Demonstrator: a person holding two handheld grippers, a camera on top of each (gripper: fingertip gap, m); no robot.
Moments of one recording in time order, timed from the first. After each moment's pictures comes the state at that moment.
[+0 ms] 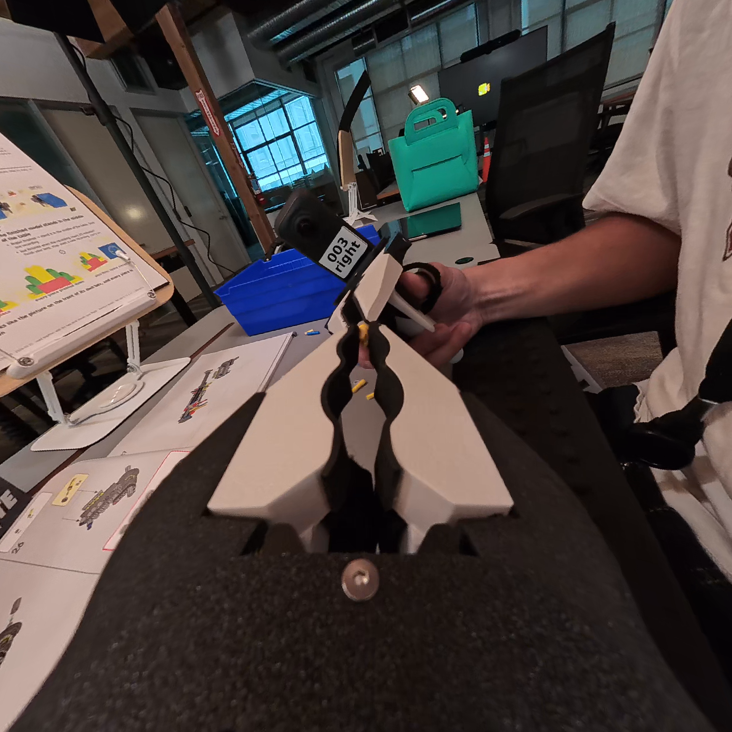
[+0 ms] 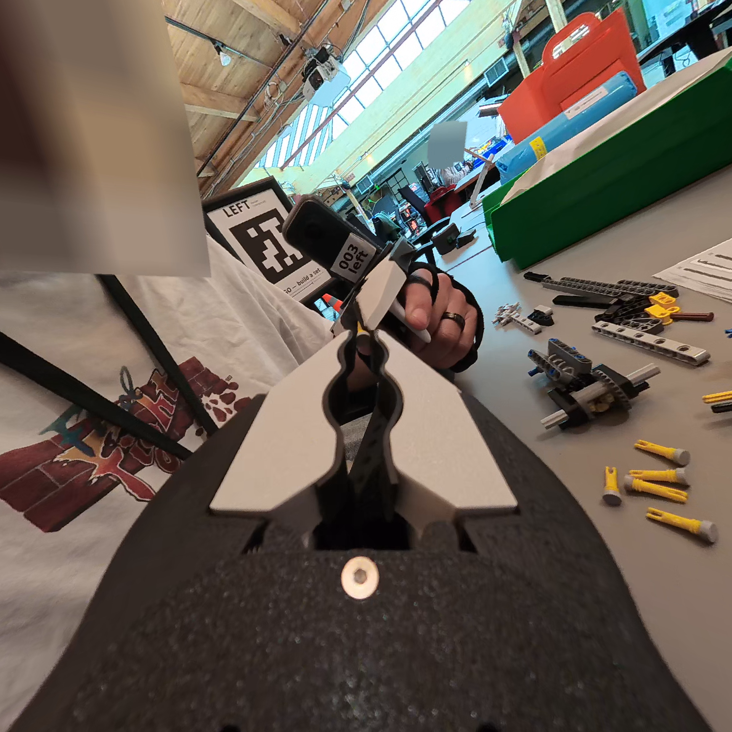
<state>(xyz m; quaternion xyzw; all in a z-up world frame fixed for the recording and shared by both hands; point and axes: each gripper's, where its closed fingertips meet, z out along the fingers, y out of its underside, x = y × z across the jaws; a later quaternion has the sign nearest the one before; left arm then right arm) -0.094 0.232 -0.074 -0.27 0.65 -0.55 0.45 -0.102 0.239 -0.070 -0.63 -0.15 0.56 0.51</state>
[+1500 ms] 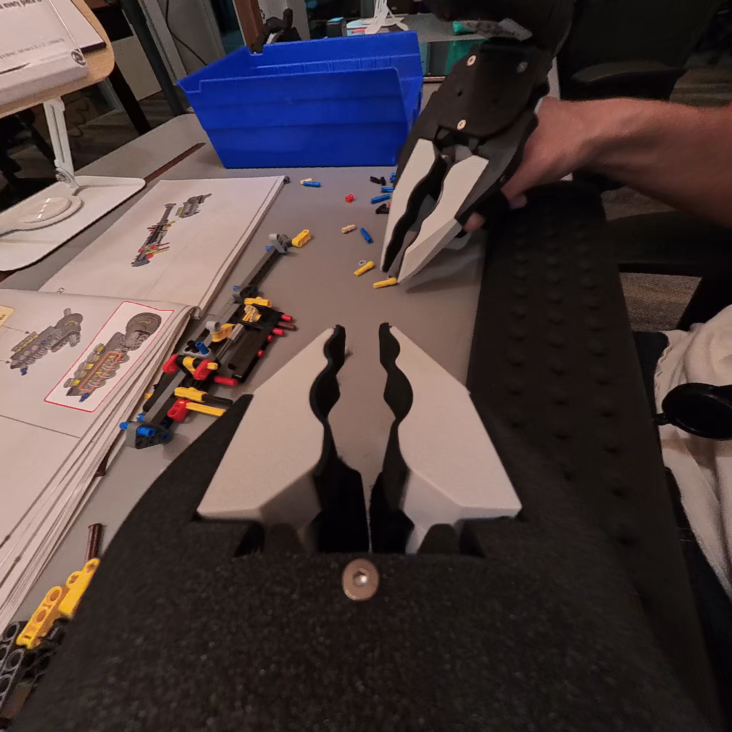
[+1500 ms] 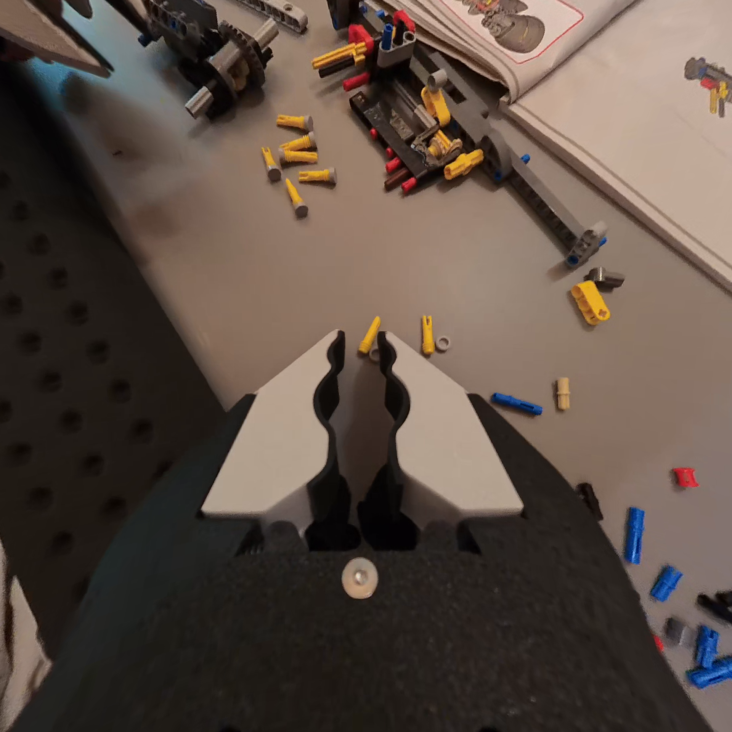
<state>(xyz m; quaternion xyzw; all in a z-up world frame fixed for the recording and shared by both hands) -0.073 0.257 -0.143 -0.43 0.70 -0.46 0.34 0.025 0.202 -0.205 -0.92 -0.11 0.04 0.37</state>
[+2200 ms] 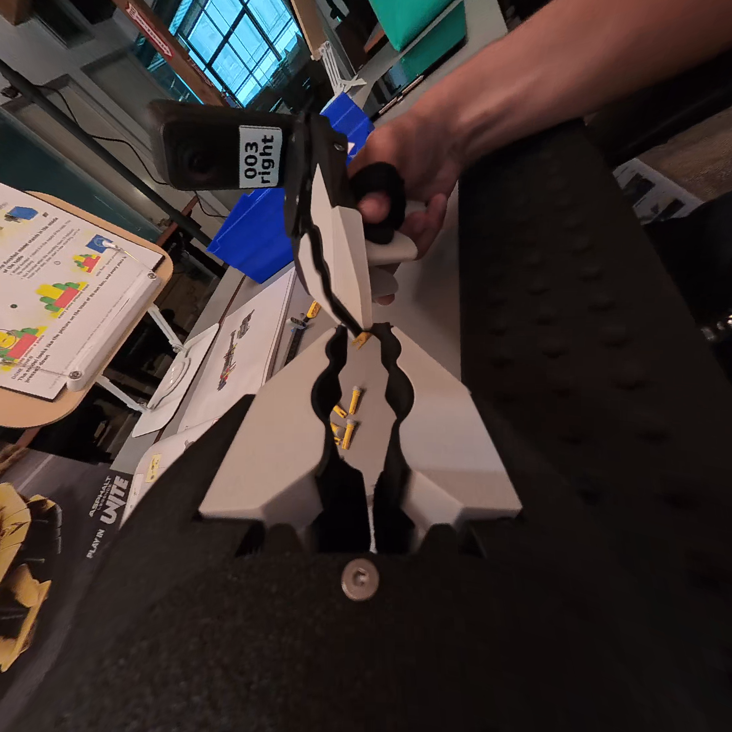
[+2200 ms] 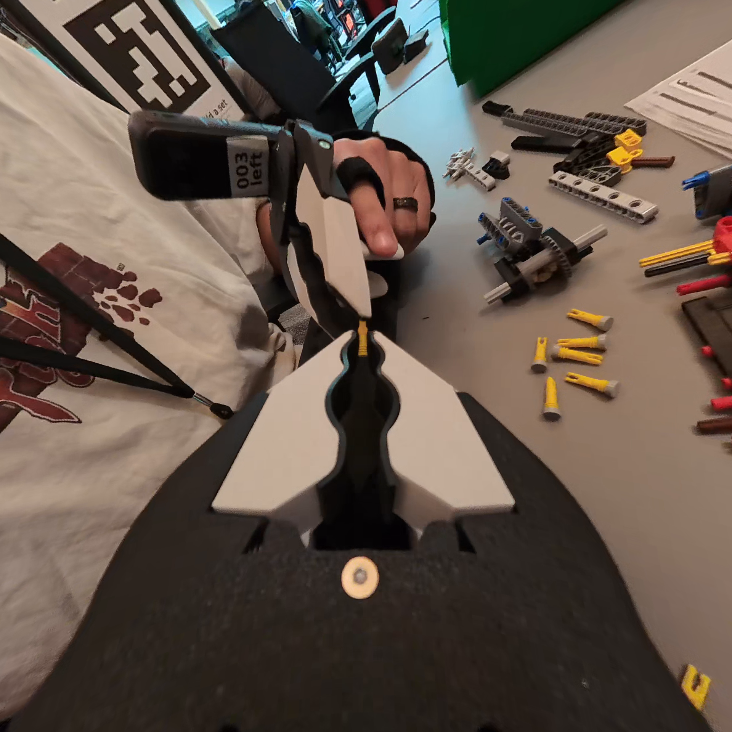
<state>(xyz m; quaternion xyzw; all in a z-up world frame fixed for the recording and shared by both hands) -0.085 0.224 -0.134 -0.22 0.76 -0.37 0.49 -0.094 0.229 -0.136 -0.77 -0.21 0.47 0.38</state>
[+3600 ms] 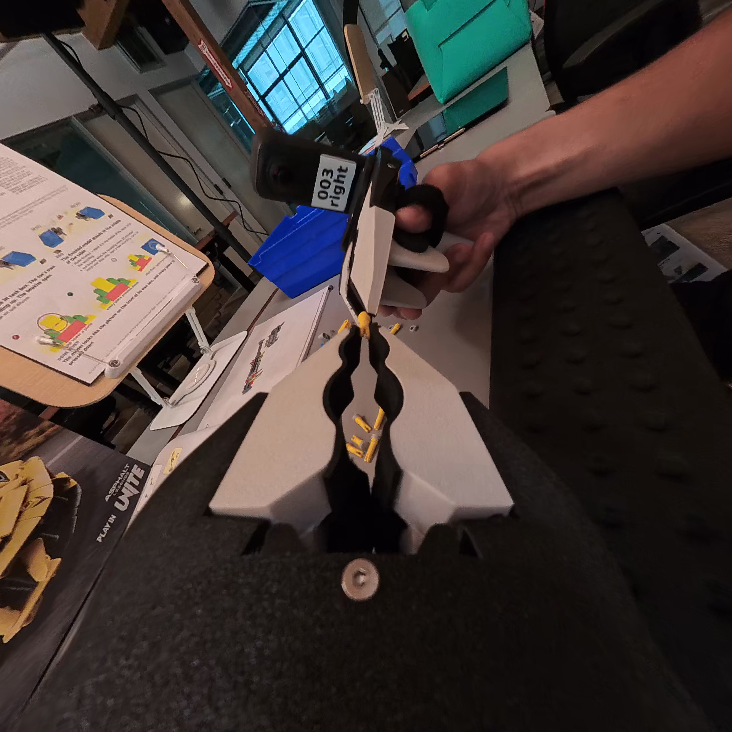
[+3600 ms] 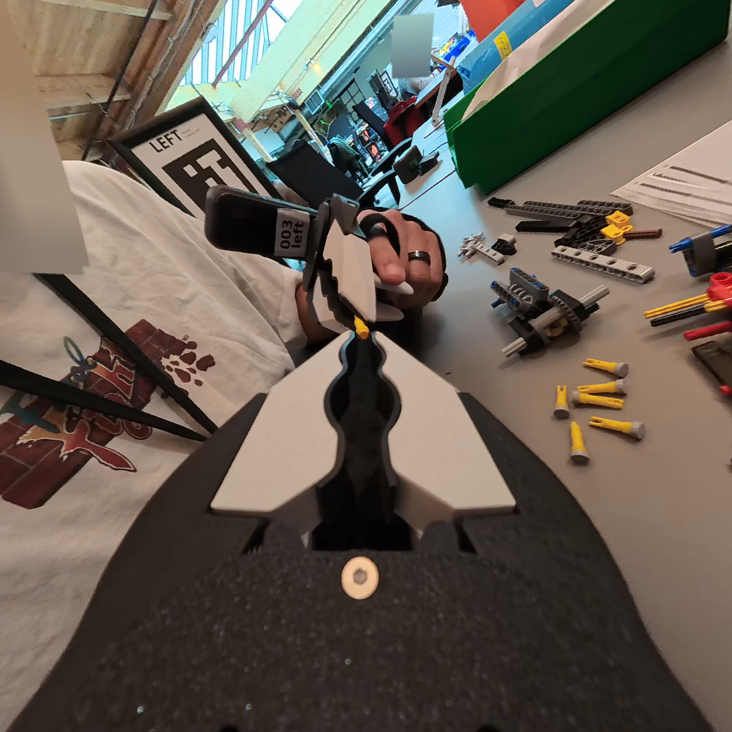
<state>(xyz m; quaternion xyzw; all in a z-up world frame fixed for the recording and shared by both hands) -0.086 0.235 -0.105 -0.24 0.71 -0.41 0.52 -0.092 0.235 -0.103 -0.71 -0.15 0.52 0.44</state>
